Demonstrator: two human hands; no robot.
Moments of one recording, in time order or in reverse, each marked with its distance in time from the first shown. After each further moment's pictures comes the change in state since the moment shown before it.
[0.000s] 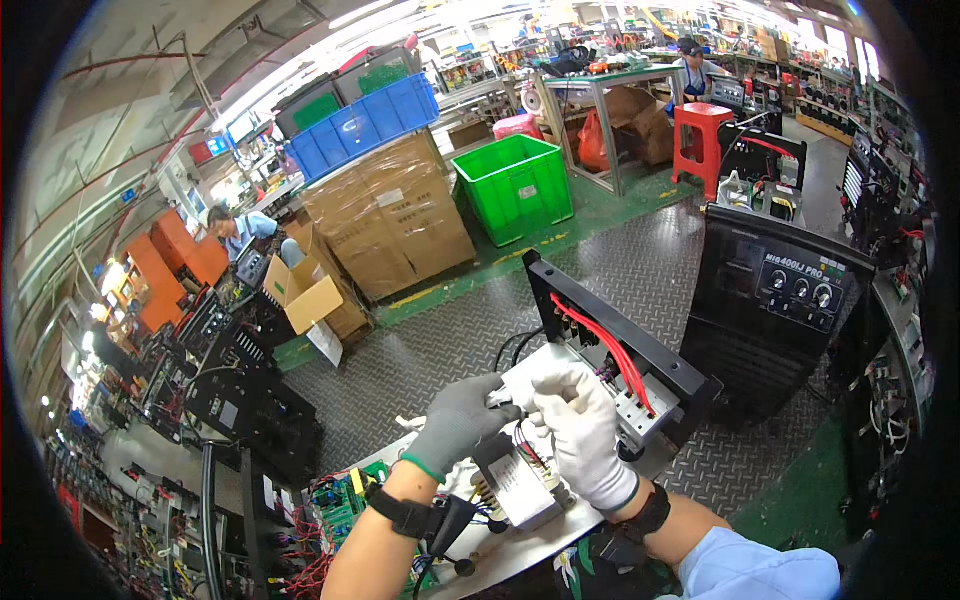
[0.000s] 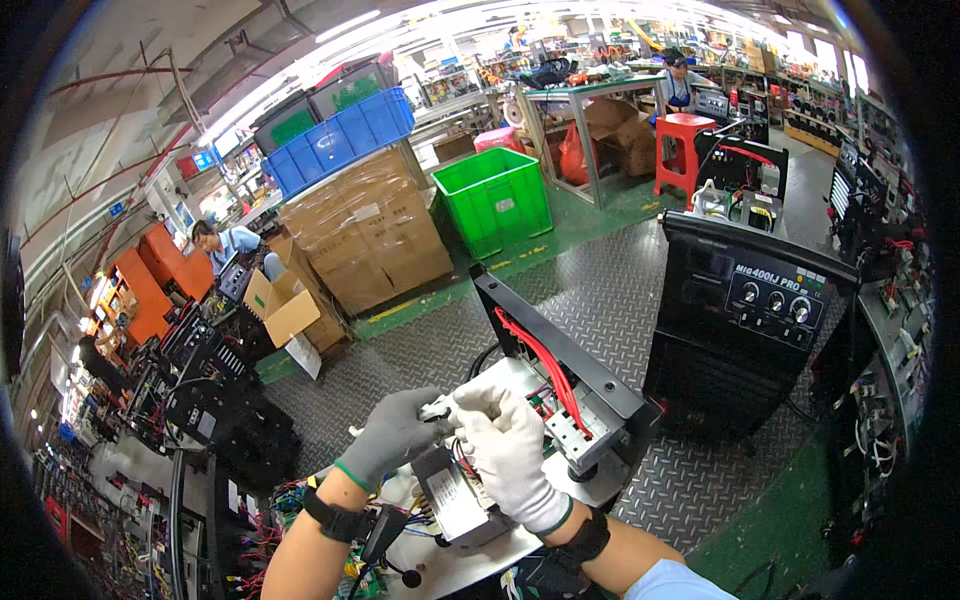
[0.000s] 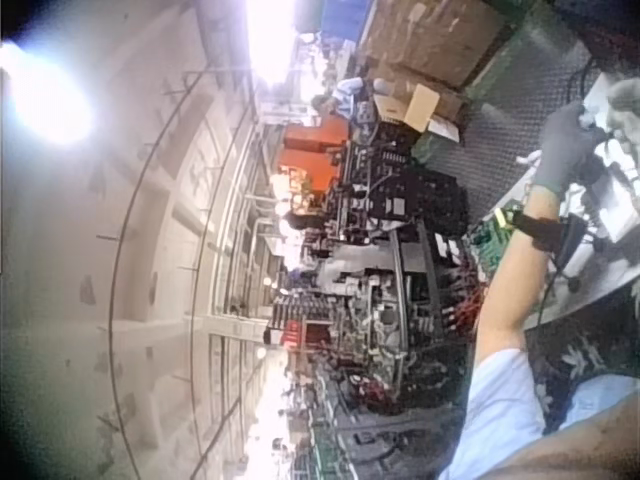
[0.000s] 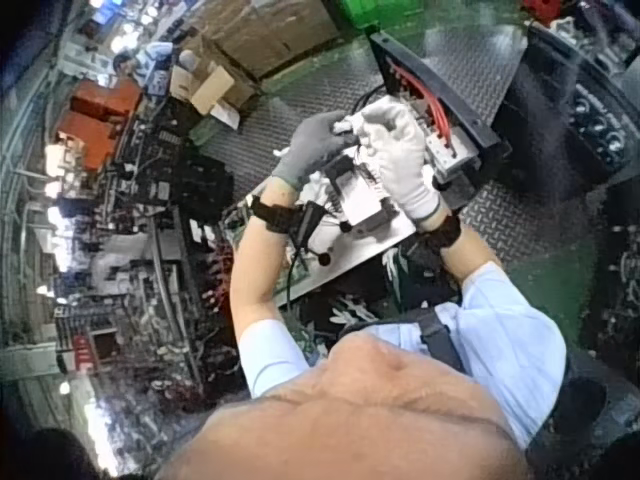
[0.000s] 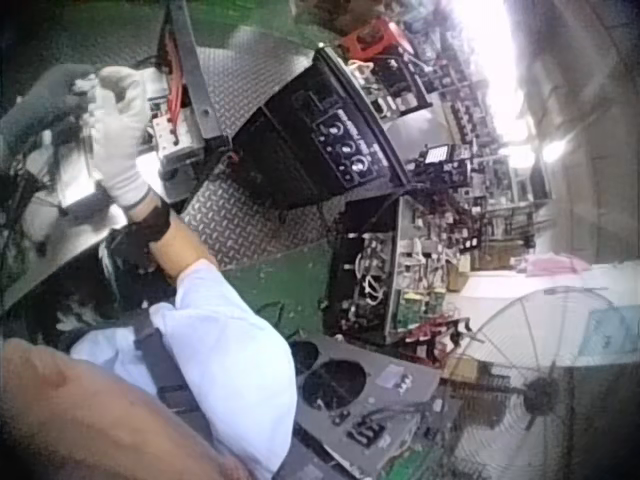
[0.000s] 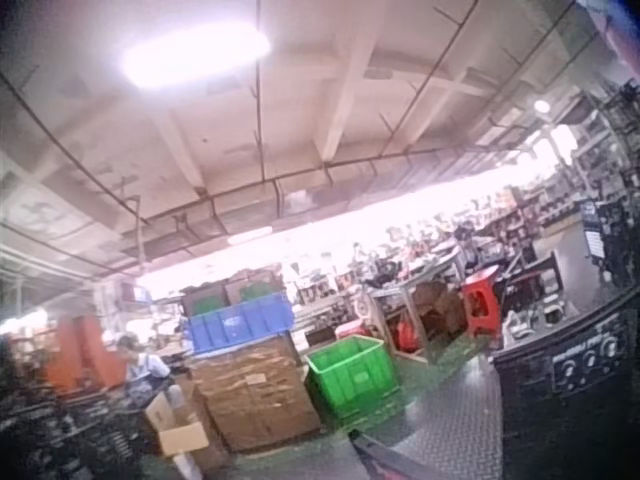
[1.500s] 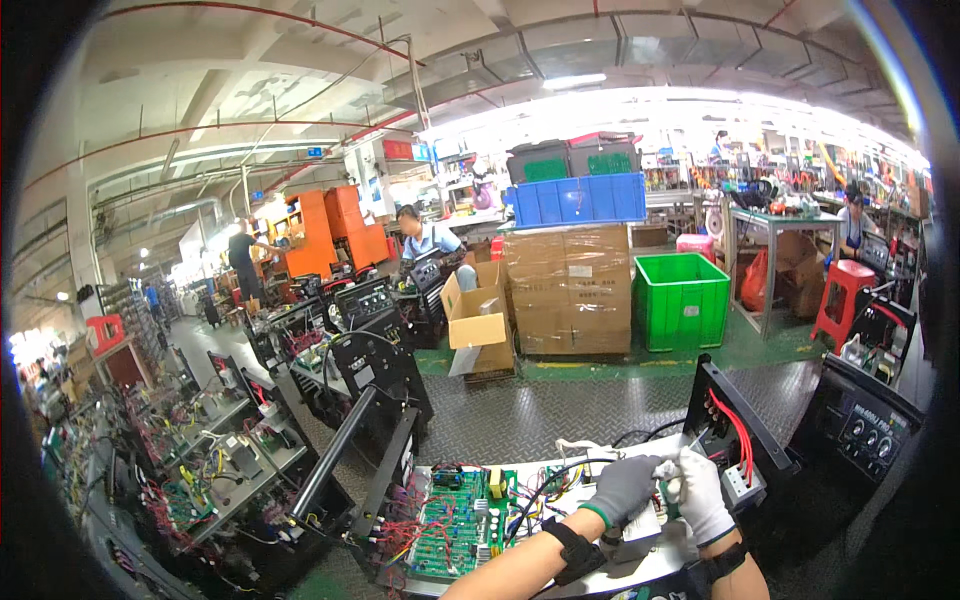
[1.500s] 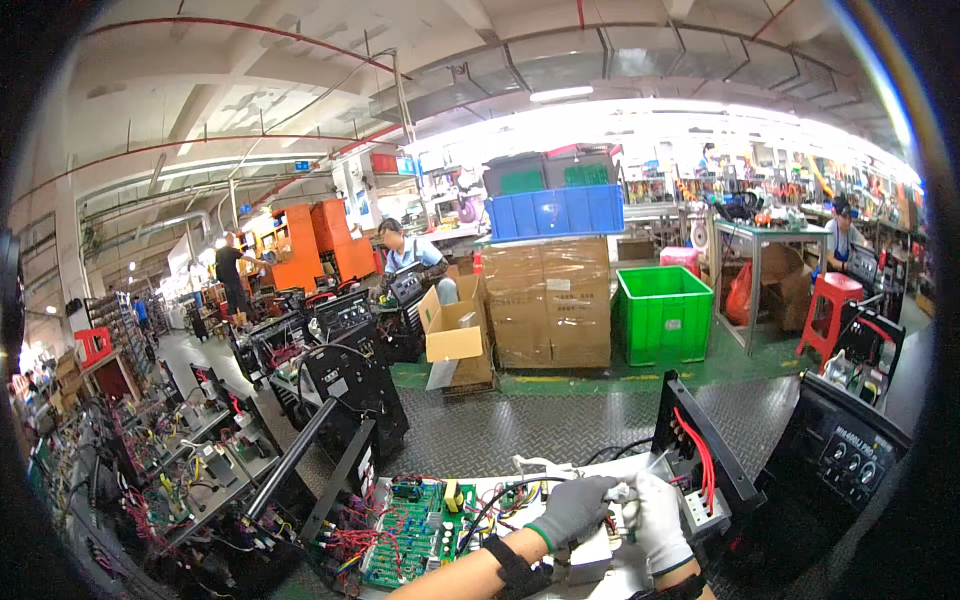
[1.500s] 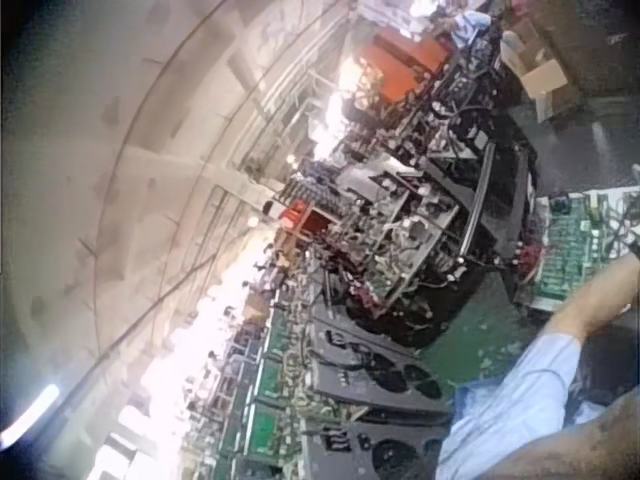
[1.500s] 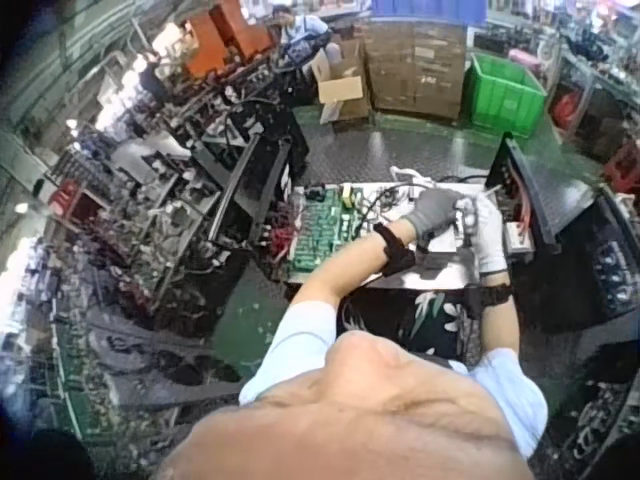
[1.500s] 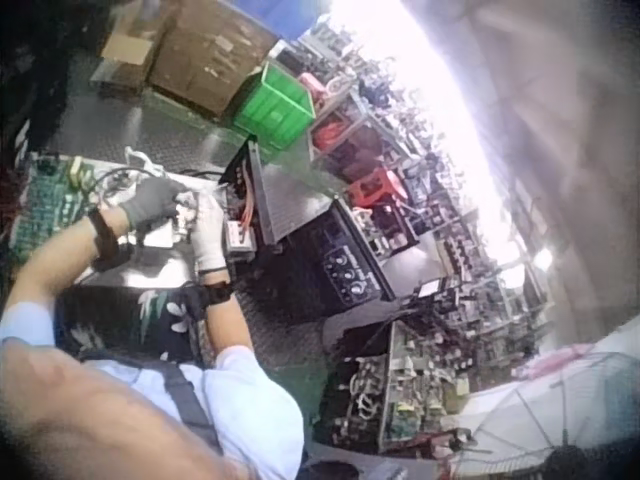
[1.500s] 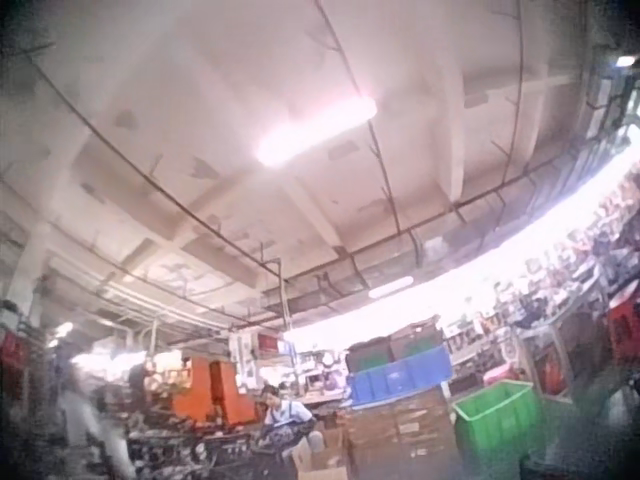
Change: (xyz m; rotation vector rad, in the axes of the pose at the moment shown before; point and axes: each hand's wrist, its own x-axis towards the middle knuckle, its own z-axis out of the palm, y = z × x) left_hand -0.027 -0.010 0.059 0.159 0.277 0.122; right_hand 0.022 0.027 -0.037 -0.304 -0.160 0.216
